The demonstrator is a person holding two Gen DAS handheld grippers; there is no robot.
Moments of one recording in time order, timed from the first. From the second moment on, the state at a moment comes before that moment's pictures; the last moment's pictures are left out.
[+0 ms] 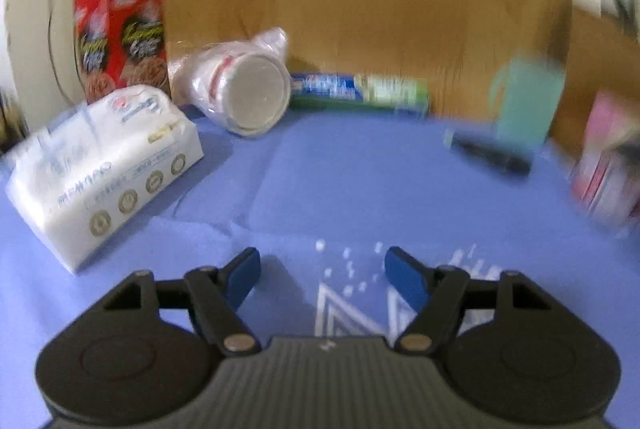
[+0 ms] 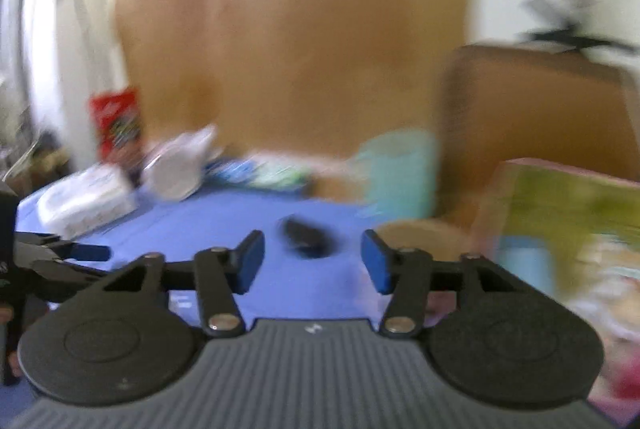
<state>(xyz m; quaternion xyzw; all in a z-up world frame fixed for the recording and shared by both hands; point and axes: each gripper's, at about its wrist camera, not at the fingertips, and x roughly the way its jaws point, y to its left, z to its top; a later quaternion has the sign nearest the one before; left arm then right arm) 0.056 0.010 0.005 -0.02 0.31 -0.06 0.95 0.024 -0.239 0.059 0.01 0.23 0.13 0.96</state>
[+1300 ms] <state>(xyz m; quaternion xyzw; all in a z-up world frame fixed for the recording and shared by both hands) 0.062 -0.010 0.001 0.03 0.34 -0.06 0.94 -0.033 -0.216 0.006 0.05 0.29 0.23 0.93</state>
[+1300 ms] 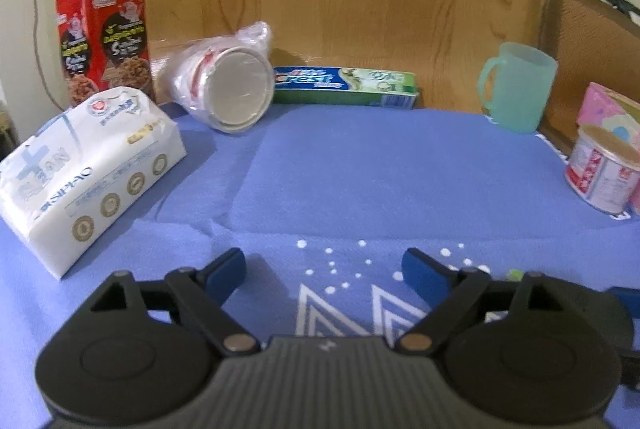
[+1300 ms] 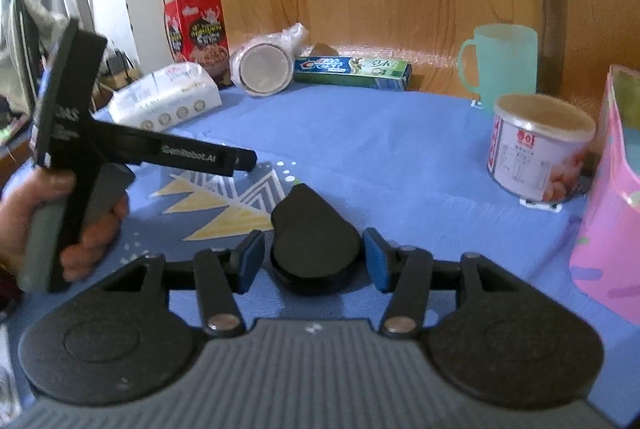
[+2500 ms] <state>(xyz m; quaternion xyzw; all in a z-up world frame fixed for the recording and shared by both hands) 0.065 -0.008 0.003 0.02 0.35 -0.05 0.94 -0.032 -0.222 0.005 0.07 0.29 0.24 0.92</state>
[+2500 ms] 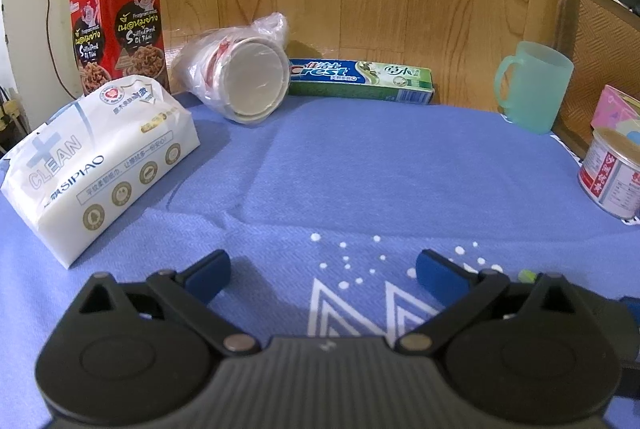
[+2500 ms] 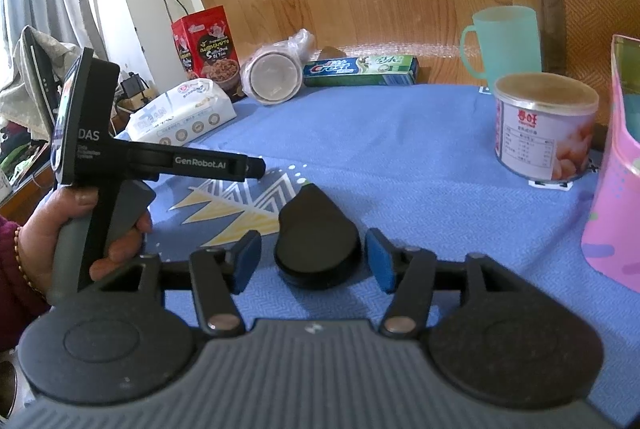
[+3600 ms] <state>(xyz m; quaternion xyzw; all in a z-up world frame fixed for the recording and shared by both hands) 0.014 -0.080 0.034 -0.13 0.39 -0.25 0.88 -0.050 -0.212 0.015 -0.02 0.26 0.20 0.95</state>
